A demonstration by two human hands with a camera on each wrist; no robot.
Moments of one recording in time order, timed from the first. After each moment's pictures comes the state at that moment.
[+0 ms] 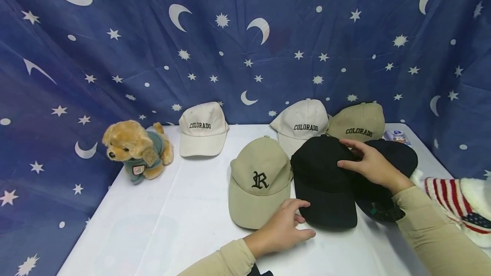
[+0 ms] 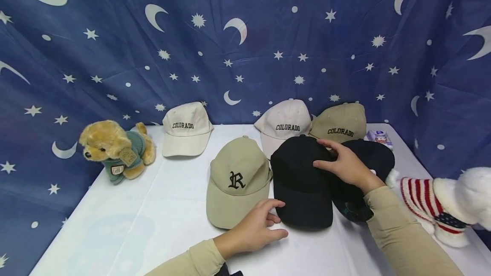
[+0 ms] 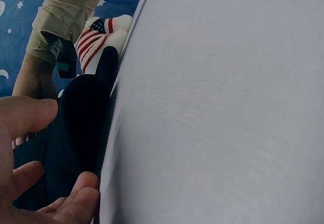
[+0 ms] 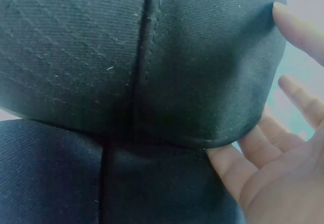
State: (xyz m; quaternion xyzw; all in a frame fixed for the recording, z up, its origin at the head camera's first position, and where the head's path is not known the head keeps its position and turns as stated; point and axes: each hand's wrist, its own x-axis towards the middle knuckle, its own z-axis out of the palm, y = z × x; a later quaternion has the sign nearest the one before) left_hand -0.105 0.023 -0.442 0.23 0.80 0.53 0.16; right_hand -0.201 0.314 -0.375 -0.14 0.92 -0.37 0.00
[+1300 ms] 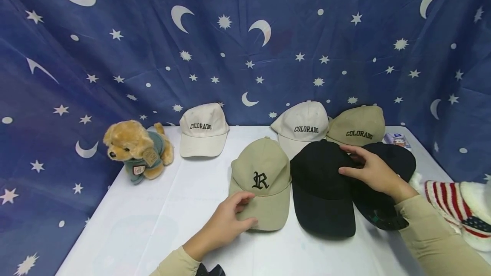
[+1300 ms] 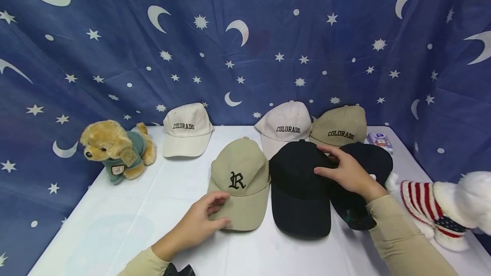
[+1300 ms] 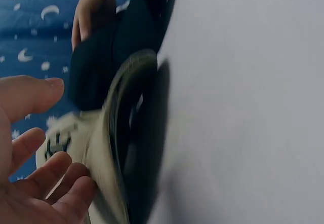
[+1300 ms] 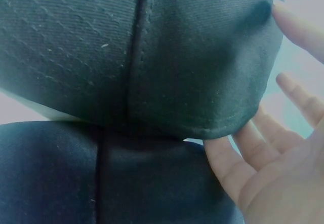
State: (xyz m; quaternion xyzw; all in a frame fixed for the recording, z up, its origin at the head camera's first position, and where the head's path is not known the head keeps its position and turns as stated) left_hand -0.111 -0.092 -0.431 0.21 0.83 0.51 0.04; right_hand -0.190 0.314 -0.377 -0.16 0.91 -0.38 -0.02
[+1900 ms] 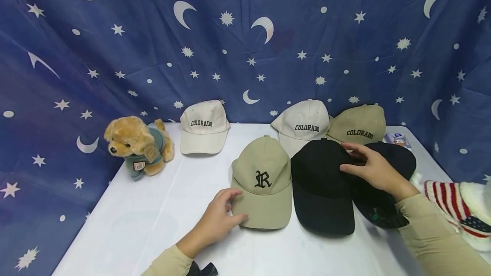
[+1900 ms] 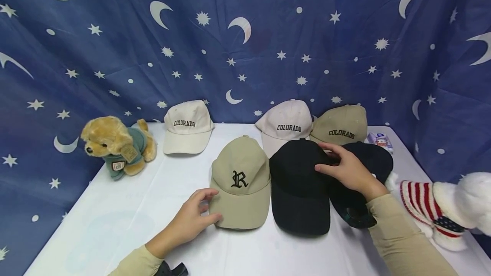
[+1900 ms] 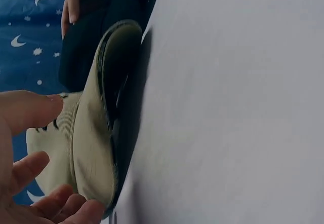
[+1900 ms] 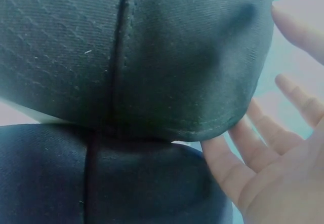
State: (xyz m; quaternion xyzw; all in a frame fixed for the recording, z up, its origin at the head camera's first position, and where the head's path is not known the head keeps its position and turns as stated) left_hand -0.109 -0.111 -0.434 0.14 0.85 0.51 0.06; right_hand -0.188 0.313 -0.373 -0.16 0.91 -0.38 -0.02
